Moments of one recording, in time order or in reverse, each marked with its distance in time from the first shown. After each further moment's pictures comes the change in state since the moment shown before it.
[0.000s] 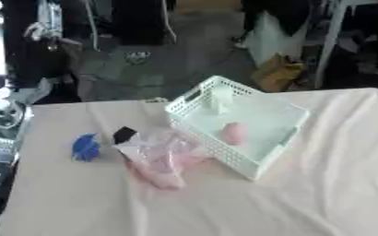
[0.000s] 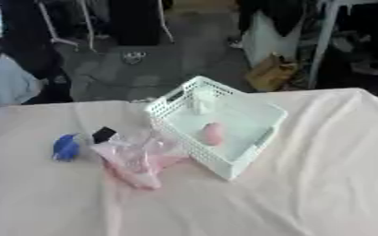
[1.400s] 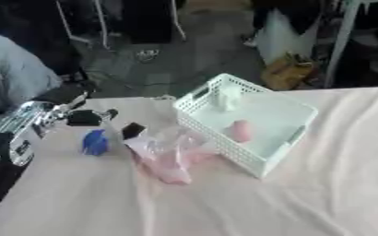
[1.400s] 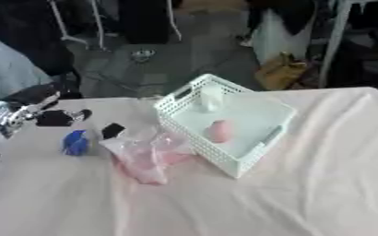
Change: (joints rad) left arm -0.091 0.102 -0.221 0.685 -0.057 -0.059 -0.546; right arm 0.009 -0.004 0.009 0.000 -0.003 0.039 -0.005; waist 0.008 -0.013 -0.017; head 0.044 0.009
